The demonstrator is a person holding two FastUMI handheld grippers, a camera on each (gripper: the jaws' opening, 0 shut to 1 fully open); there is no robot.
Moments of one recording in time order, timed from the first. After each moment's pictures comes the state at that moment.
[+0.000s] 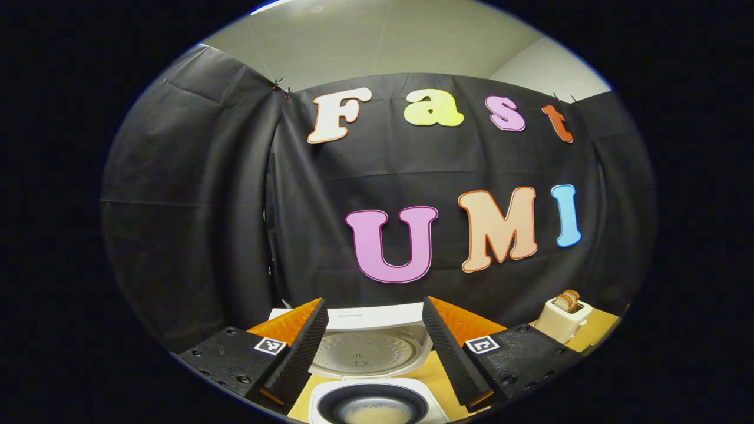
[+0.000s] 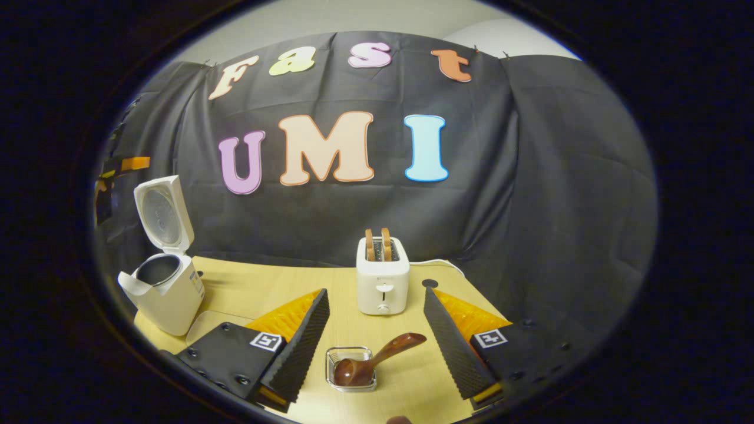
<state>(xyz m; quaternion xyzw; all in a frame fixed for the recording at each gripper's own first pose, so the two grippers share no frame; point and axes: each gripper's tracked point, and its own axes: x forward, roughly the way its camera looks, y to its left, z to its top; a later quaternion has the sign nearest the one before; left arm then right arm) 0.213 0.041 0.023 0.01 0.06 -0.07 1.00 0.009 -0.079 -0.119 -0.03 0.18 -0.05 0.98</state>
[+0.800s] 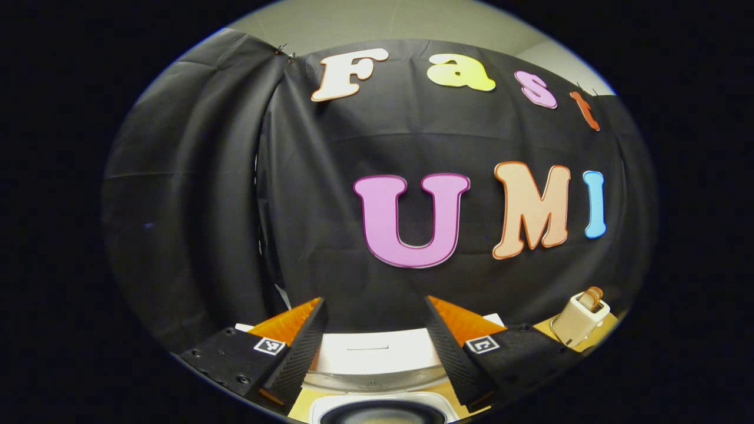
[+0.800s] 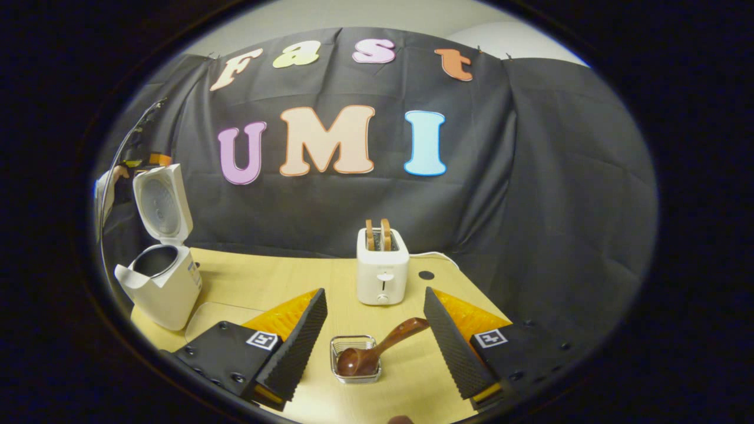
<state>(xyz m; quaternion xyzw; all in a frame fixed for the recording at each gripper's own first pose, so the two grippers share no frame) 0.303 0.058 -0.034 0.00 0.12 -0.06 0.99 -0.004 -0.068 -0.125 -0.04 0.19 -0.06 0.98</state>
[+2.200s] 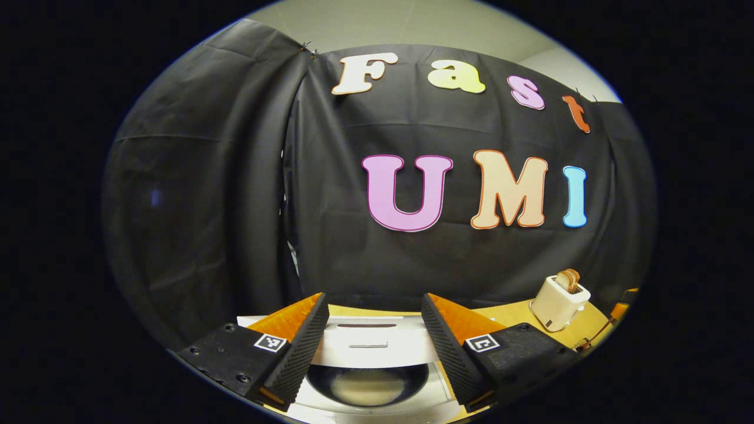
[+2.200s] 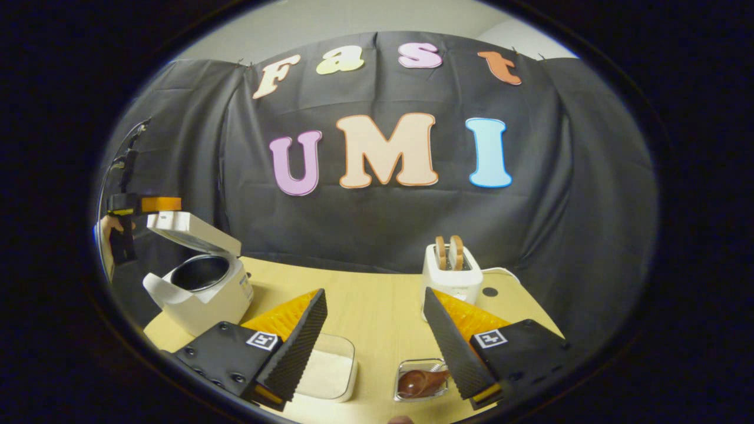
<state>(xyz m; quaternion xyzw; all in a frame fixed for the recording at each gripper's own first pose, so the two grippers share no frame) 0.137 0.056 -0.081 -0.04 0.16 -0.05 0.98 0.034 0.031 -0.118 -0.01 0.18 0.07 0.98</state>
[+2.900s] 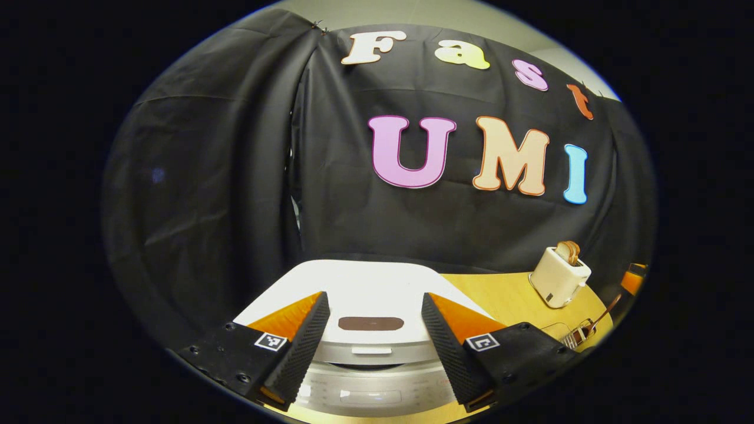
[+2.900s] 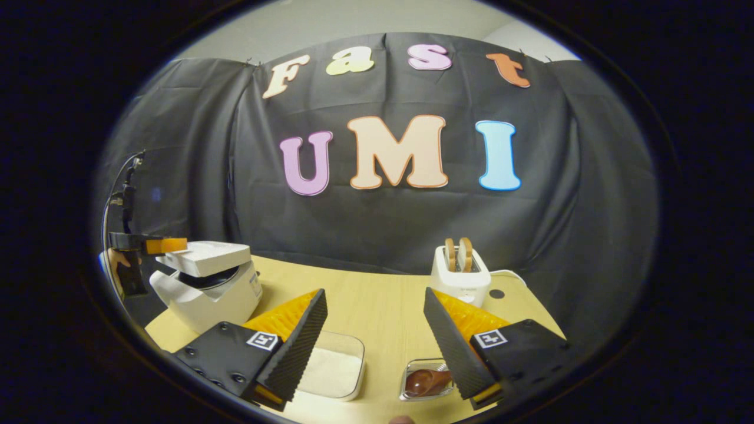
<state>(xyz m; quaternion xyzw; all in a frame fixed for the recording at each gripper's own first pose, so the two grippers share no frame) 0.086 0.057 -0.160 -0.05 0.24 -0.04 0.97 0.029 0.042 -0.112 -0.02 0.17 0.09 0.98</state>
